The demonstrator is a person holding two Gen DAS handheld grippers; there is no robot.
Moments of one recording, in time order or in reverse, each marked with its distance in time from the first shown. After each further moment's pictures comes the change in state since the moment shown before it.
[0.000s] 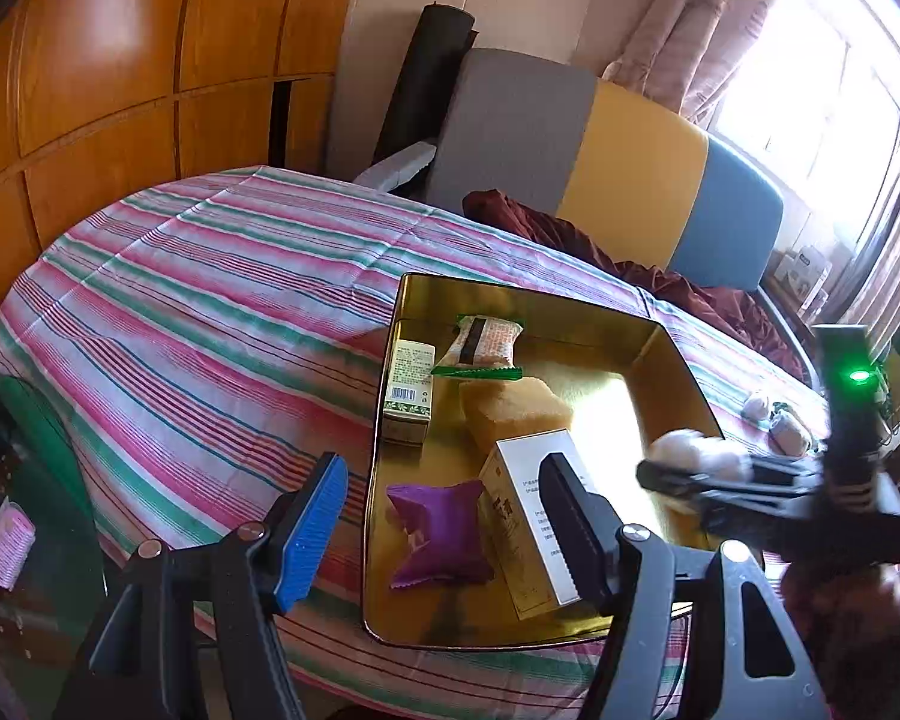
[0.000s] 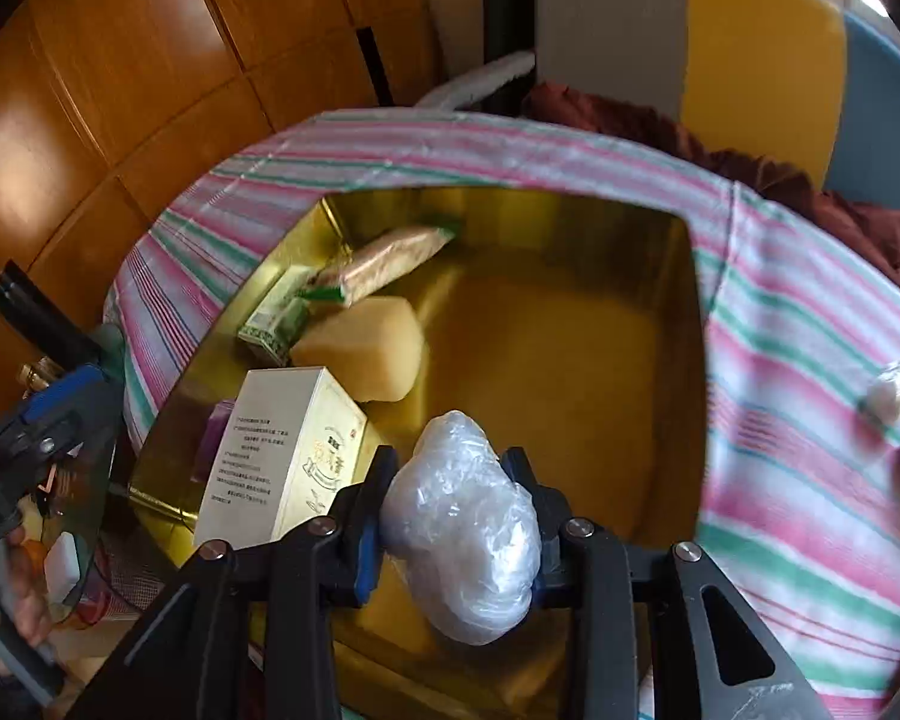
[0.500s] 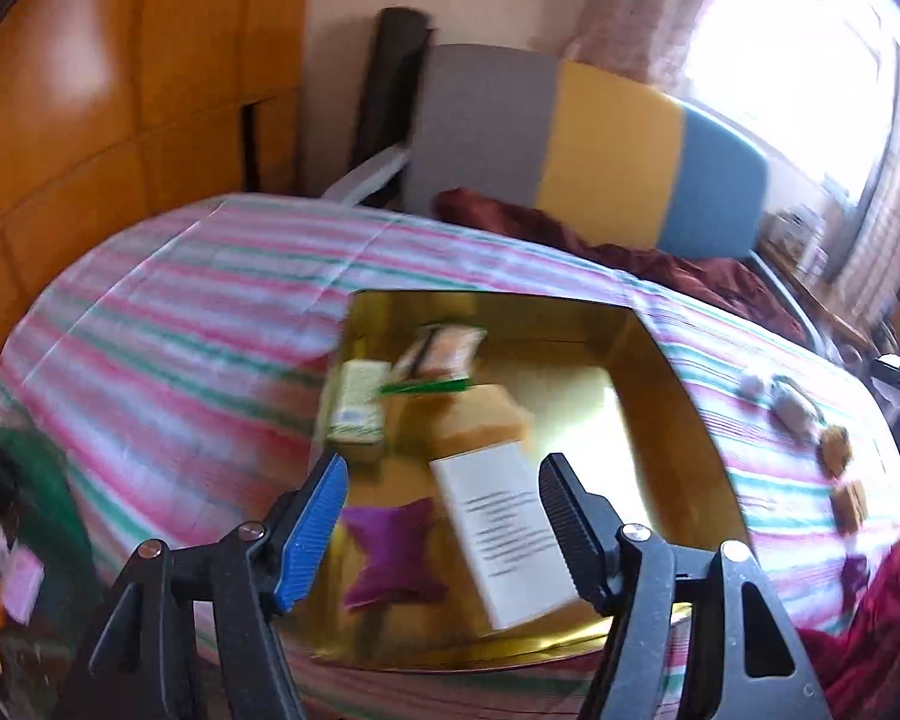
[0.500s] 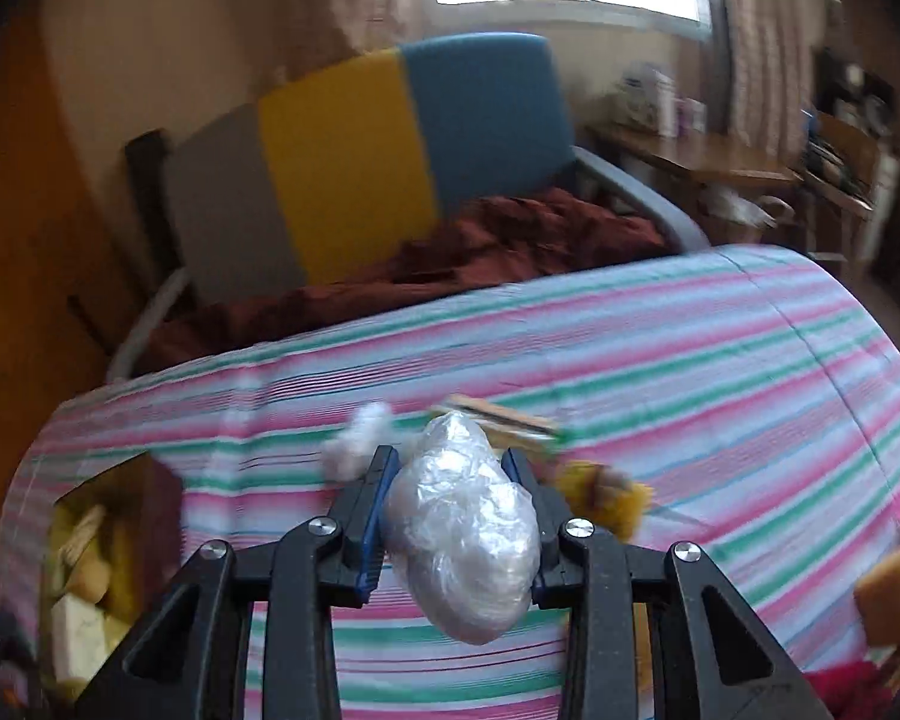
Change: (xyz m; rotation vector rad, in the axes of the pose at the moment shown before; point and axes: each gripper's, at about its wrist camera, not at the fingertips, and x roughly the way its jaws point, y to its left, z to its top) left arm 0.004 -0.036 0.011 0.083 0.006 0.047; right arm -0.206 -0.217 -0.044 0.393 -0.365 -0.370
